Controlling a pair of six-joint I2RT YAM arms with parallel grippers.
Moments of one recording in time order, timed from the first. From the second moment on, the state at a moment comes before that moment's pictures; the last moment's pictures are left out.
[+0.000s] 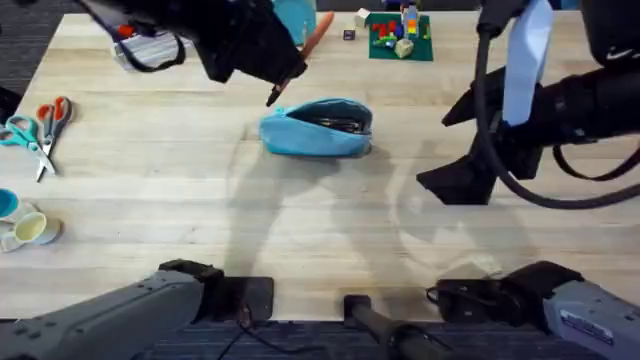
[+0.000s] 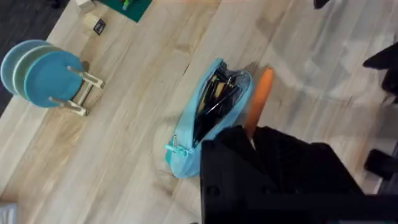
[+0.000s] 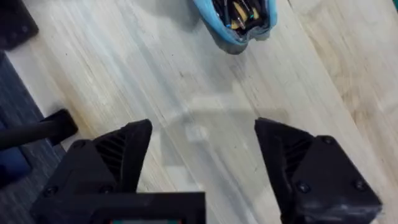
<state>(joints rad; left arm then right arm) -0.22 1.30 1.54 -1.24 0.53 0.72 0.35 1.08 1.15 -1.18 -0.34 -0.60</state>
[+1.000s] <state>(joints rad) -0.27 1.53 1.54 -1.16 0.58 0.97 0.35 1.08 1.15 -1.18 -0.34 -0.60</state>
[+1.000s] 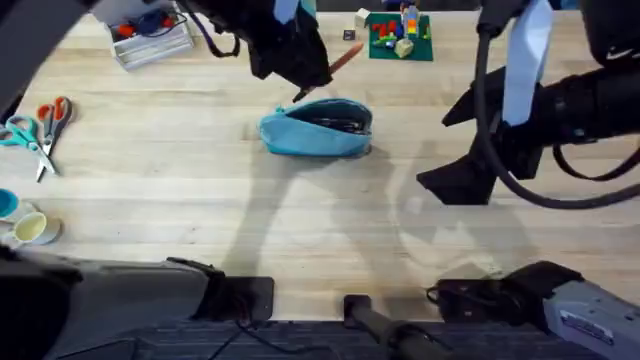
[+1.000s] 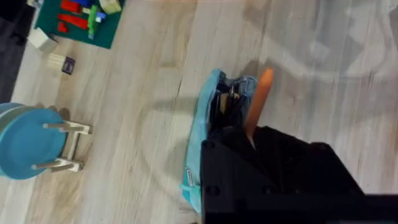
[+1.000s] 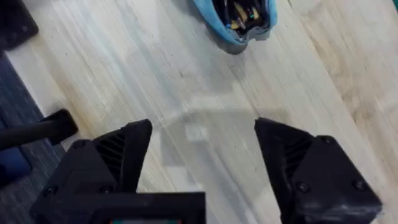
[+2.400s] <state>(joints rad) -0.27 1.82 1.54 -1.16 0.51 0.97 0.35 1.08 1.15 -1.18 -0.34 -0.60</state>
